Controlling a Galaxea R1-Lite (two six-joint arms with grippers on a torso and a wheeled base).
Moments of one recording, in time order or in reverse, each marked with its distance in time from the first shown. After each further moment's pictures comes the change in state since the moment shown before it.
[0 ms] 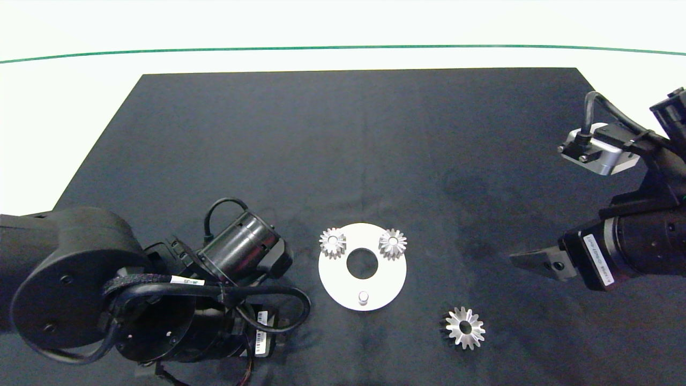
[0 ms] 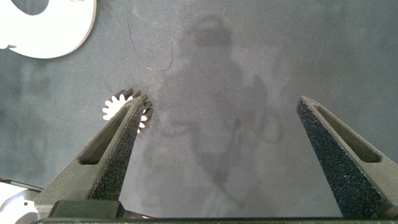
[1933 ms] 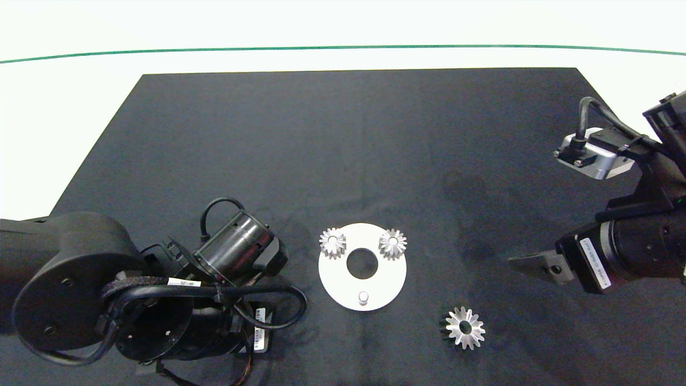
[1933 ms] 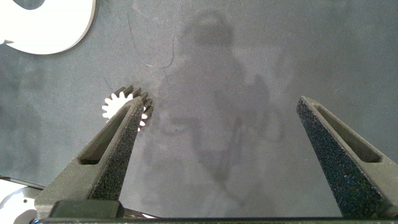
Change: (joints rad) left arm 0.020 -0.002 0.029 -0.049 0.003 0.004; right arm 0.000 0.005 0.008 0.000 0.006 0.000
